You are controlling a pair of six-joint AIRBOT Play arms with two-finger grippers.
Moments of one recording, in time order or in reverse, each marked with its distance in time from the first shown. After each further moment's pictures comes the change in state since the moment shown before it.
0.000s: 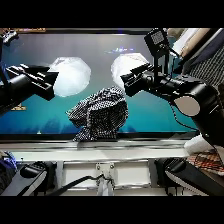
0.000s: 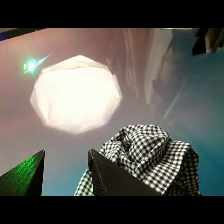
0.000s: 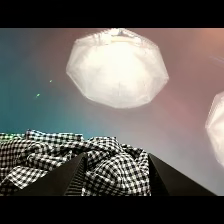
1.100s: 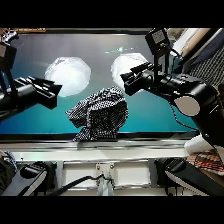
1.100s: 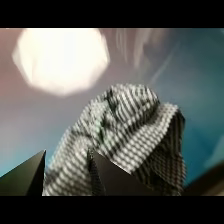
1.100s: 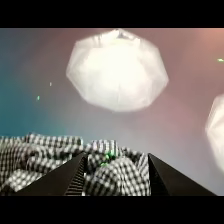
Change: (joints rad) left arm 0.000 0.019 -0.039 -0.001 -0.166 -0.092; right arm 0.001 0.000 0.000 0.000 -0.042 0.000
